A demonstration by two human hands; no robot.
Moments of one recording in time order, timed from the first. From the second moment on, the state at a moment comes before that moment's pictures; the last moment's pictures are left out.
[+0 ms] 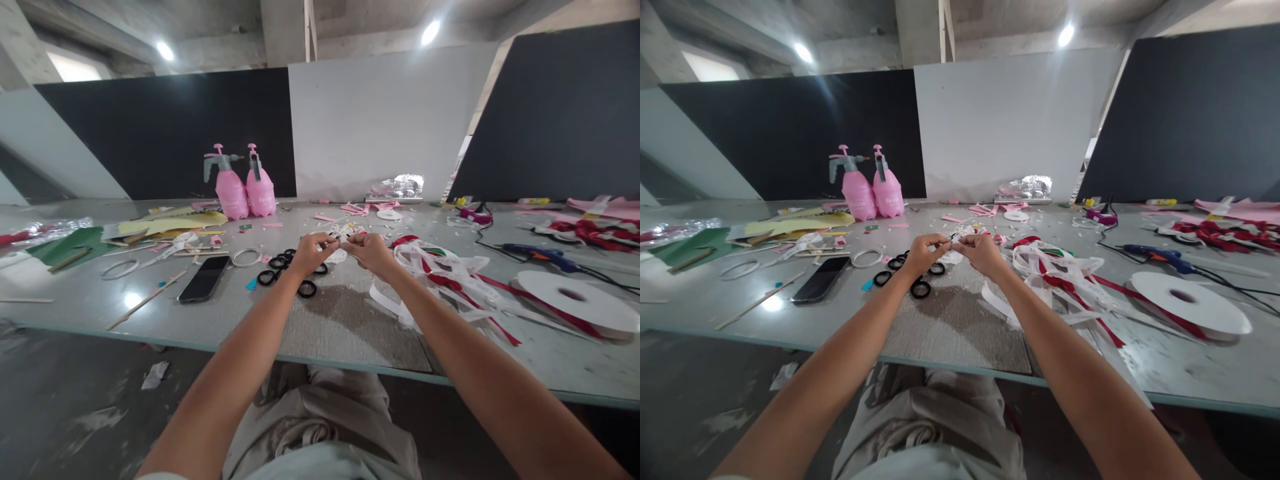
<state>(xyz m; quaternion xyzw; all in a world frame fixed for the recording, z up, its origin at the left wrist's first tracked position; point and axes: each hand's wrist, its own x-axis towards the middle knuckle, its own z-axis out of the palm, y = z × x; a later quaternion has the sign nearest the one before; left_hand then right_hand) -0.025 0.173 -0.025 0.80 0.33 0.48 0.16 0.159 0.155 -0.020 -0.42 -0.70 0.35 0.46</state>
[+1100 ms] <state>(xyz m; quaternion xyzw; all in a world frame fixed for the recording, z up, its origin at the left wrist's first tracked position) -0.019 0.167 -0.021 0.75 0.33 0.51 0.27 0.155 0.156 -0.020 -0.41 -0.64 0.42 0.49</state>
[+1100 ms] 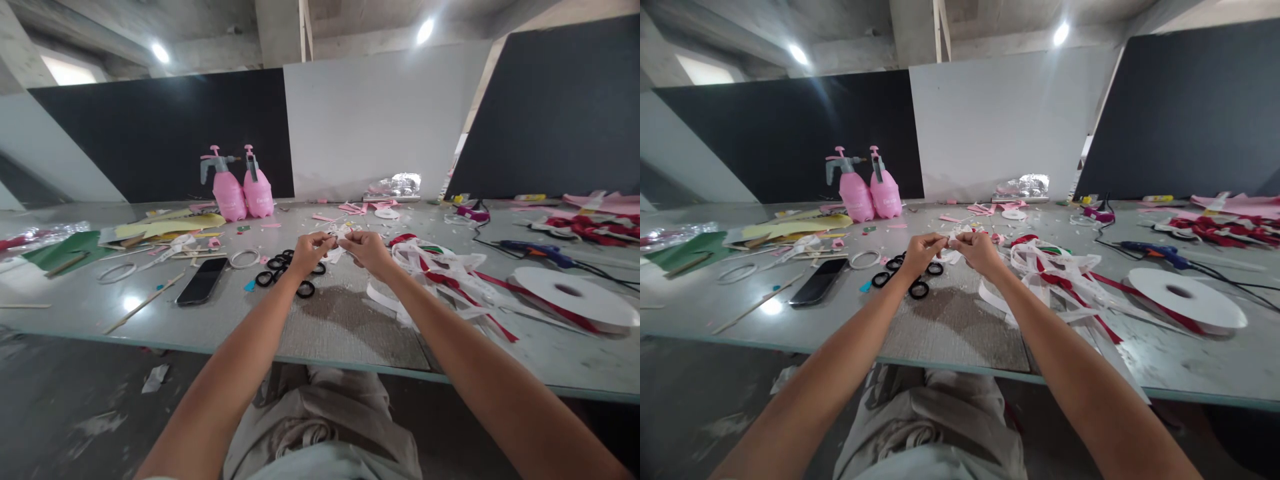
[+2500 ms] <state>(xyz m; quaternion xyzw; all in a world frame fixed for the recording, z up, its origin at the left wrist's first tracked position) -0.019 0.173 -0.026 0.75 0.35 0.49 0.29 0.155 0.156 -0.023 -0.38 -0.62 0.49 0.48</state>
